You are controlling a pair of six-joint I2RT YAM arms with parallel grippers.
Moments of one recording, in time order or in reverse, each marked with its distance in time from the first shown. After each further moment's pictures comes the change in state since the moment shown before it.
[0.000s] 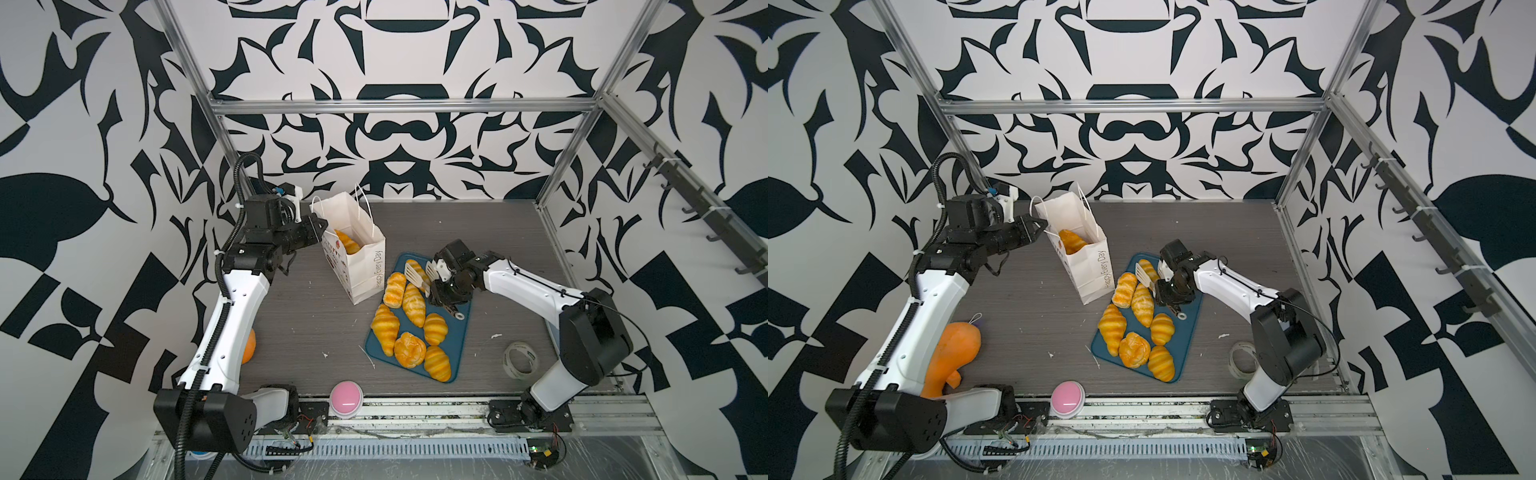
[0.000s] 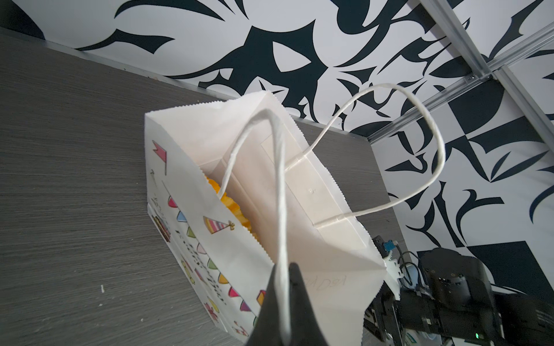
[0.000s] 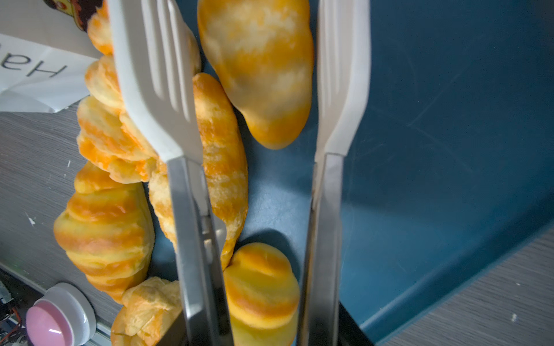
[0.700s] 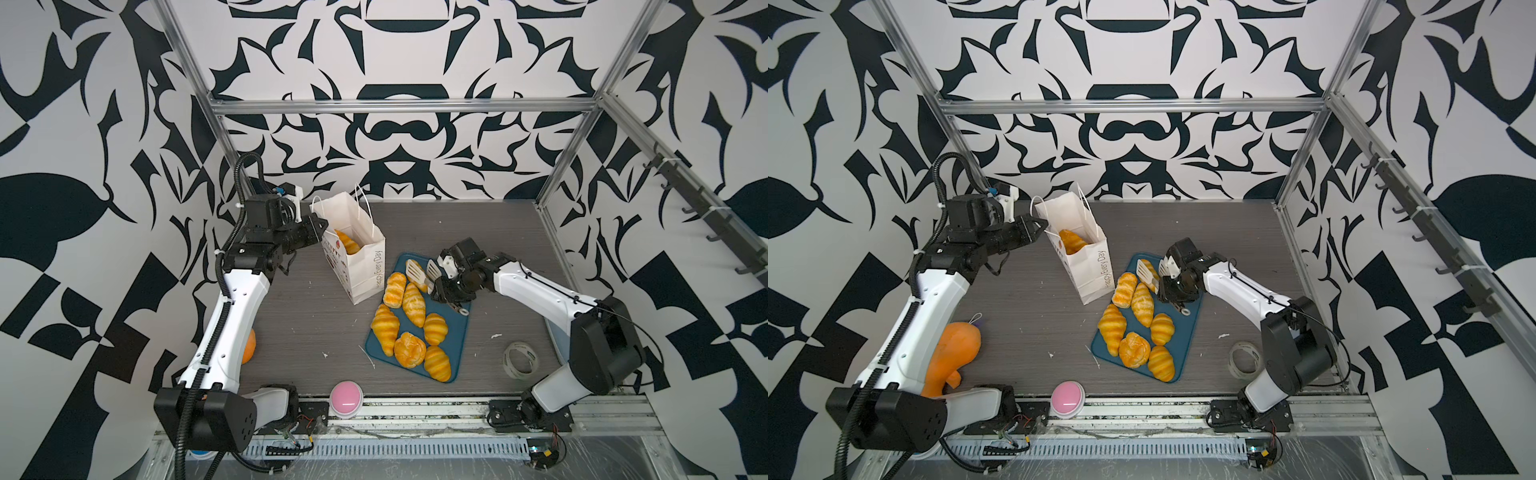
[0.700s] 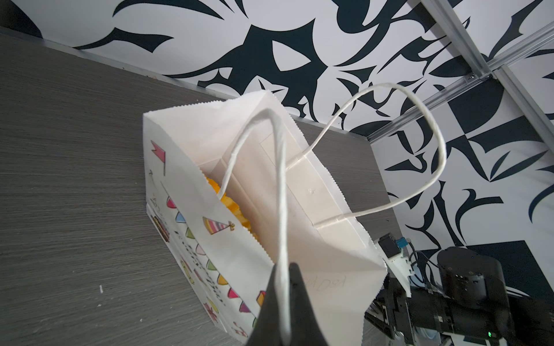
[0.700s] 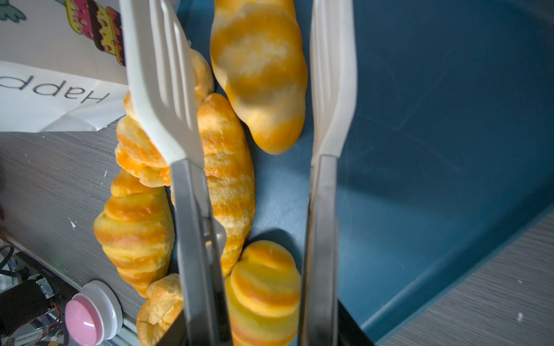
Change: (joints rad) left arm 0.000 0.004 0.002 0.000 0.003 0.000; right arm -0.045 -0.065 -0.035 0.039 -0.063 0.019
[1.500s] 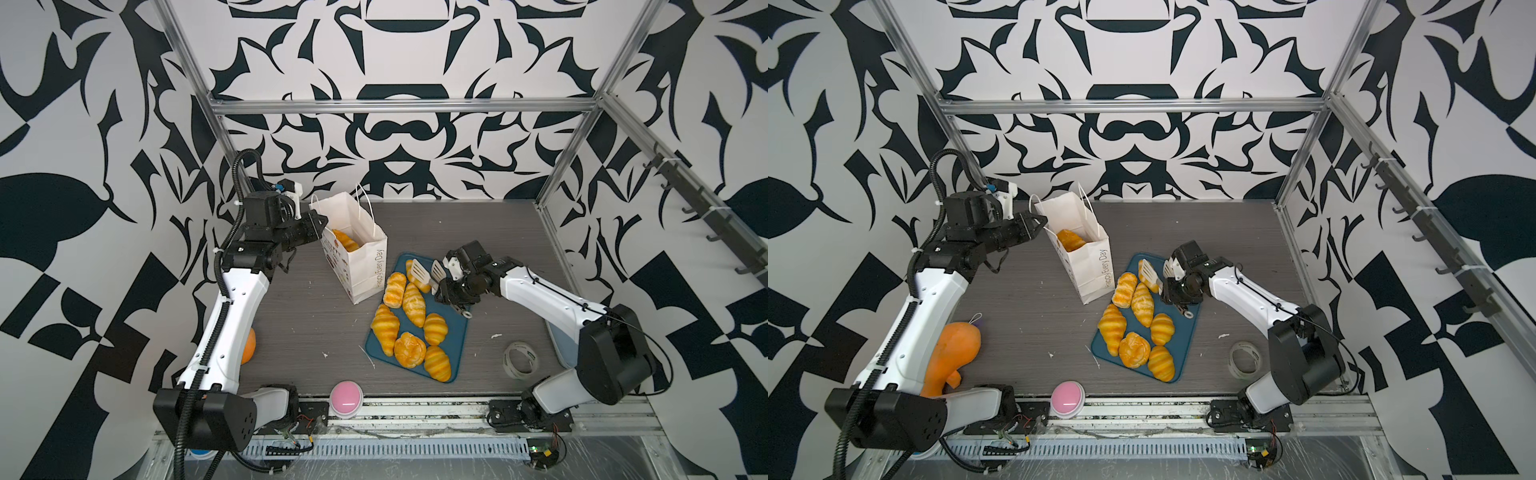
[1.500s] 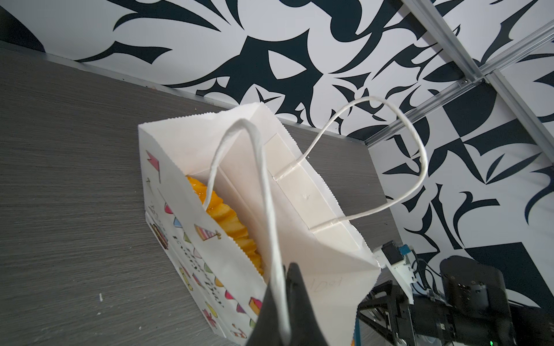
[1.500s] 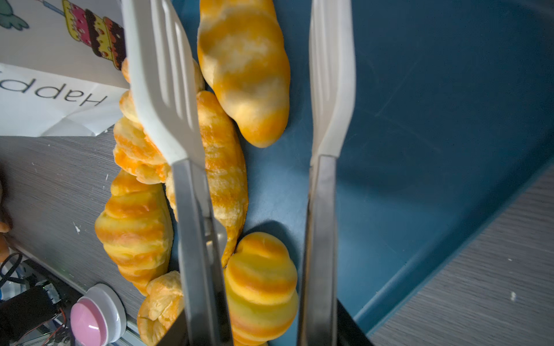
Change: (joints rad) left arm 0.000 0.003 0.029 0.000 -0.006 -0.001; right arm -0.015 -0.060 -0.064 0.029 0.000 0.036
